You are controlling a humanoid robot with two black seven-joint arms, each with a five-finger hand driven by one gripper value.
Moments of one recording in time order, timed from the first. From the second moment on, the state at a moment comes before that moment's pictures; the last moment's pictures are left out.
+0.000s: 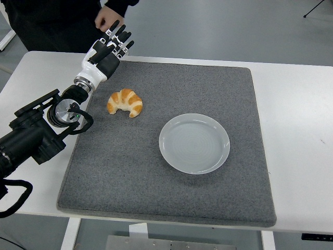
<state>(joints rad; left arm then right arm) -0.84 0.23 -0.66 -0.63 -0.19 -0.36 -0.33 0.02 0.00 -0.10 0.14 0.06 0.03 -0.01</state>
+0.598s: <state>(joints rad) -0.89 0.27 -0.63 -0.62 -0.14 -0.35 -0.33 0.02 0.00 -0.10 0.14 0.06 0.03 -0.01</state>
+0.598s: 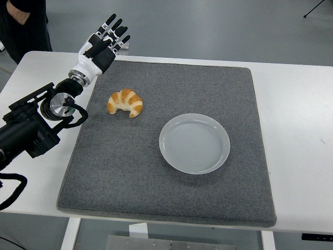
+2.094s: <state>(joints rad) -1.31 0.56 -0.01 -0.77 0.68 -0.23 -0.31 0.02 0.00 -0.10 0.14 0.06 0.03 -0.01</state>
